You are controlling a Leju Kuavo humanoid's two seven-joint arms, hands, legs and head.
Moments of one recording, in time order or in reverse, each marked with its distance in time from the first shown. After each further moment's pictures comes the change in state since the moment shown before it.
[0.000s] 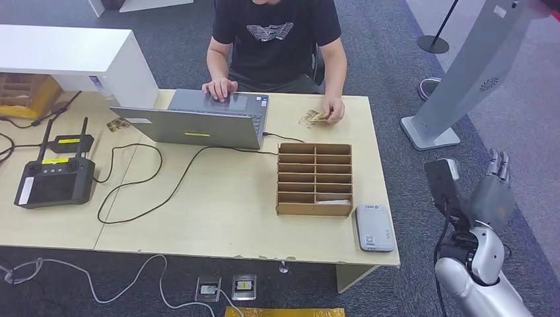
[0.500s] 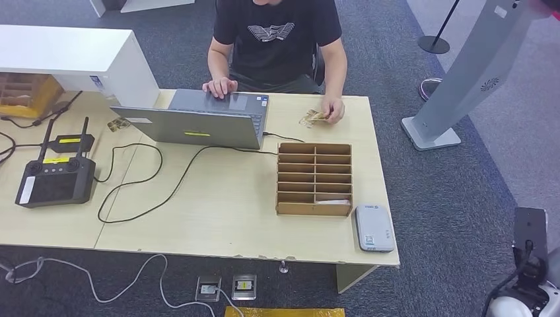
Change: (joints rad) left arm -0.008 0.013 -0.035 0.004 0.016 -0.001 0.000; right arm 0.291 0.005 -0.437 0.062 -0.283 -0.028 -0.175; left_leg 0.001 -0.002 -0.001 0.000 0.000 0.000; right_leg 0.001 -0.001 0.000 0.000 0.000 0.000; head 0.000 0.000
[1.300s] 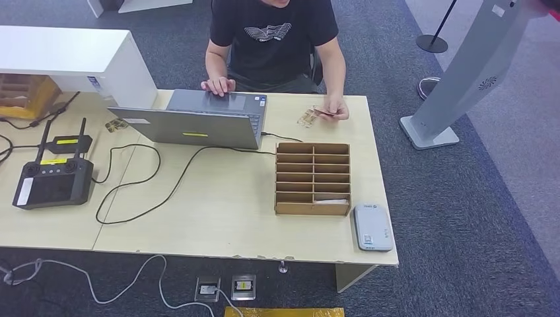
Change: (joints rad) left arm -0.005 -0.029 -0.015 0.002 0.102 0.149 0.001; right arm -0.020 0.281 -0.895 0.648 -0.027 -0.002 -0.667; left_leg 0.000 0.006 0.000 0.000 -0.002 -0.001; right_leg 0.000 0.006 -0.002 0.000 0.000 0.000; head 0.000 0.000
